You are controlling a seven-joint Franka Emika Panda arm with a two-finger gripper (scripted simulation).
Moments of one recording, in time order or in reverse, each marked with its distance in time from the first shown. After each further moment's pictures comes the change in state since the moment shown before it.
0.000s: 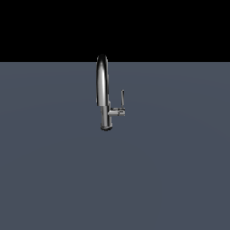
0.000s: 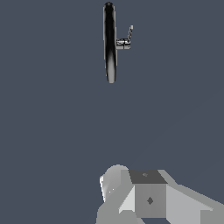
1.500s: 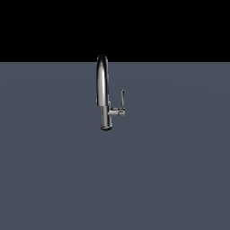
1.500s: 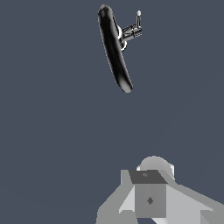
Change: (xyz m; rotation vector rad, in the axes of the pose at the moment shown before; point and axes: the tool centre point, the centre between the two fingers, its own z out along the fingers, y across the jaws) arm 0.100 -0.005 0.019 0.227 -0.230 0.226
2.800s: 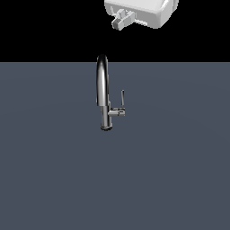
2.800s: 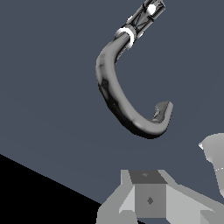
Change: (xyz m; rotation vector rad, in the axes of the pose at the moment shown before) arm 0.163 0.001 0.042 0.387 -0.385 0.372
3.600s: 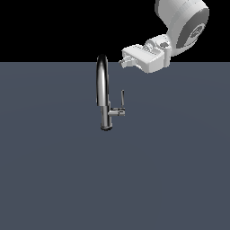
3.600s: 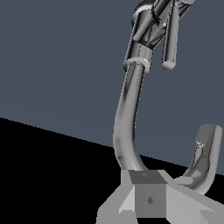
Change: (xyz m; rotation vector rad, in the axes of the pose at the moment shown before) arm 0.122 -0.003 0.024 0.293 -0.292 0.277
